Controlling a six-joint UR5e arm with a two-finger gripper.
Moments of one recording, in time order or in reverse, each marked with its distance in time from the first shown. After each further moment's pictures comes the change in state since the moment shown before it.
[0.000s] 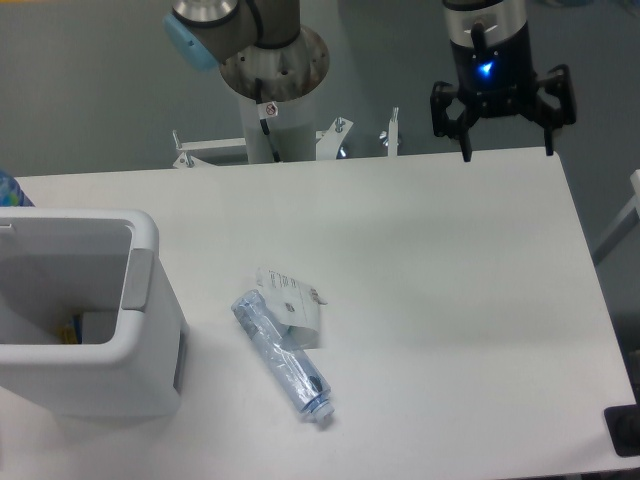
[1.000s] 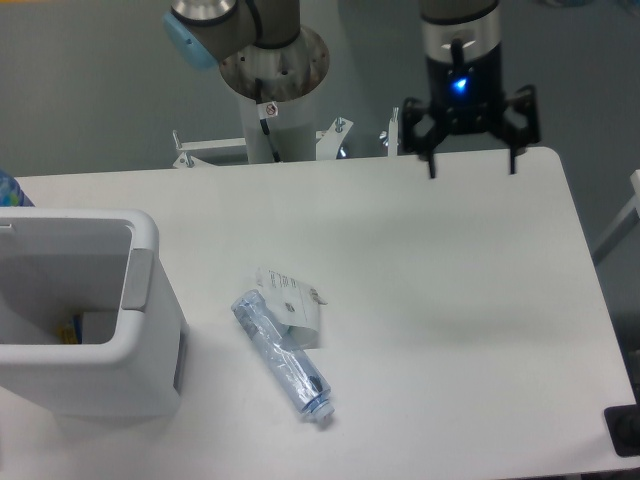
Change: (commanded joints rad) arm -0.092 0.021 -0.135 -0.008 -0.207 -0.337
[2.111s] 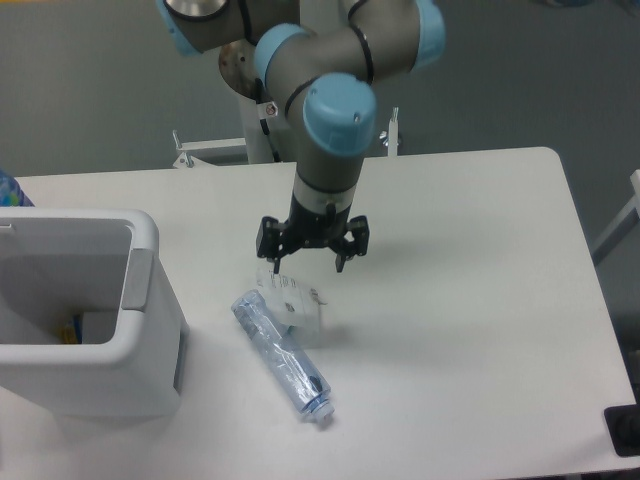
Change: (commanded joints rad) arm -0.206 -0.251 -0.097 0.093 -0.065 -0.402
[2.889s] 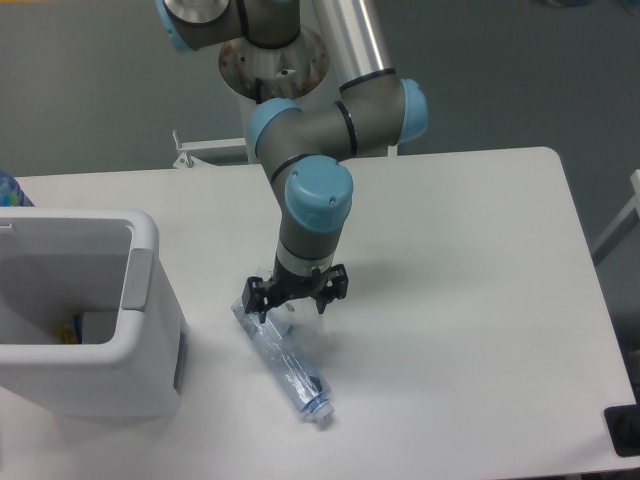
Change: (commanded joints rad) arm -0.057 -0.118 0.020 0.080 0.044 -0.135
